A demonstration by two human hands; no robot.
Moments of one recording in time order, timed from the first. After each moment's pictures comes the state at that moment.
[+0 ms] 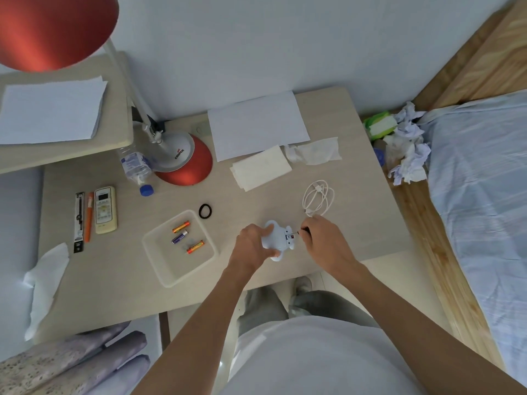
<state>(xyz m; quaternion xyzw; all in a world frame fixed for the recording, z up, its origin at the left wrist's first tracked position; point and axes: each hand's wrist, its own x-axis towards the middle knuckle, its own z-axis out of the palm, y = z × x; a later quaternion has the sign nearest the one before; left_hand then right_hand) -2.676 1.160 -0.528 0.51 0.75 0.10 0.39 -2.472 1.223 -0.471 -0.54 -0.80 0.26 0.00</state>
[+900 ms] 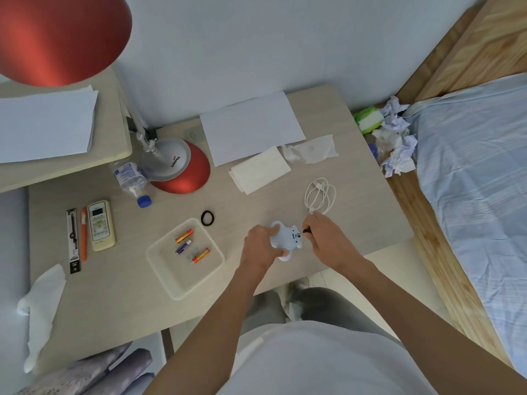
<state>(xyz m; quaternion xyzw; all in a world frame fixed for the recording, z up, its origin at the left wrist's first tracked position) -2.677 1.173 -0.526 0.50 0.75 0.10 0.43 -2.477 1.219 -0.476 -0.52 -0.81 0.26 -0.03</state>
